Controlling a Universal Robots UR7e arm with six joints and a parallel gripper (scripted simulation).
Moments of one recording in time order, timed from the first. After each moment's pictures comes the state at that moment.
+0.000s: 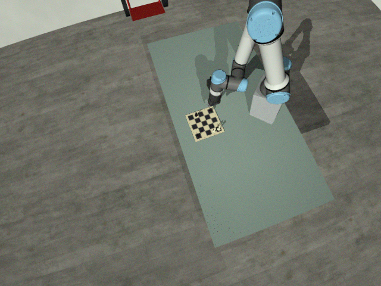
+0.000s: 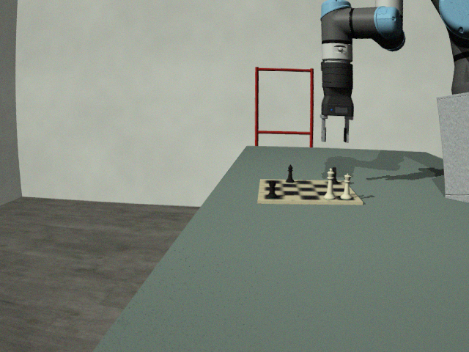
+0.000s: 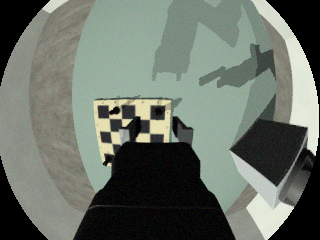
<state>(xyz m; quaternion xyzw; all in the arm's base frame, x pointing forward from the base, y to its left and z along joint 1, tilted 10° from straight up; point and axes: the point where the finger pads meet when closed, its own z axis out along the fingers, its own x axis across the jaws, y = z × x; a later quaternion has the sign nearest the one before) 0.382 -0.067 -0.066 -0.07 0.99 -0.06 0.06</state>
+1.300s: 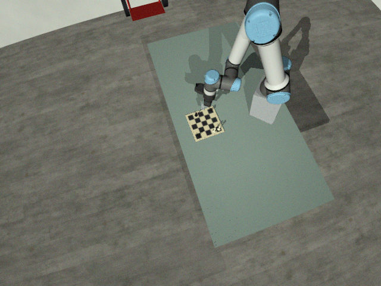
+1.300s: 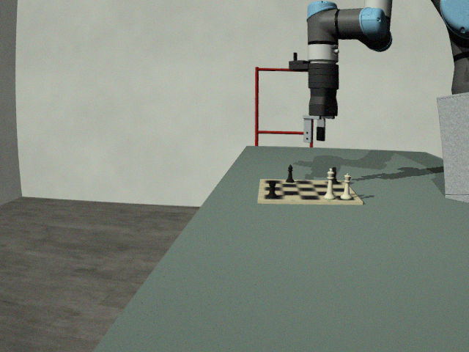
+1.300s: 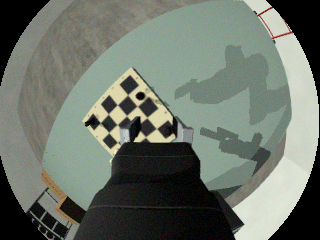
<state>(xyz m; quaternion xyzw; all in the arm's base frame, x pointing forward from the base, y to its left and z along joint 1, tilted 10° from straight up) 0.433 -0.068 -0.061 -0.48 0.88 -0.09 0.03</state>
